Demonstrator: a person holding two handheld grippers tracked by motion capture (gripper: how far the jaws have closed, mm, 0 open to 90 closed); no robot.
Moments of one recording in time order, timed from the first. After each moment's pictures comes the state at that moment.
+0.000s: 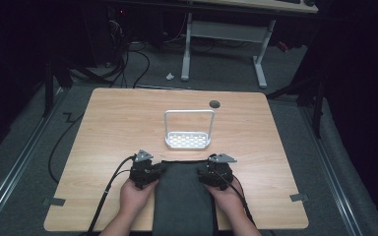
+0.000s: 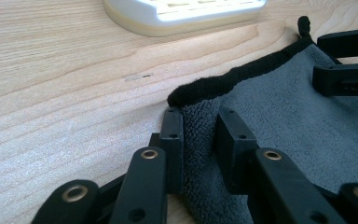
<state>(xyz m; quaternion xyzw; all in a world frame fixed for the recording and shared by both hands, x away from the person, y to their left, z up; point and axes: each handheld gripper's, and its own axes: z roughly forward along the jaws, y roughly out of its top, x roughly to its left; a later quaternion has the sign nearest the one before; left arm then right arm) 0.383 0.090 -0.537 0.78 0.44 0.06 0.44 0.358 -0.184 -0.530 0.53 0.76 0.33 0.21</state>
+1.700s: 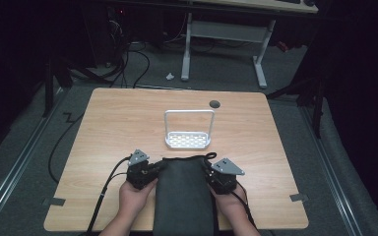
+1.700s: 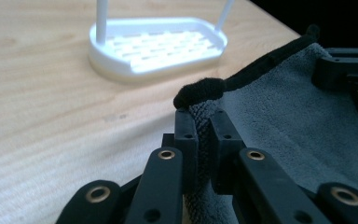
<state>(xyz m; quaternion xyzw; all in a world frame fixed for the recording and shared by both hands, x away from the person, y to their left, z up) 0.367 0.096 -0.508 0.74 0.41 0.08 0.52 0.322 -0.181 -0.494 0.44 0.74 0.42 0.28</state>
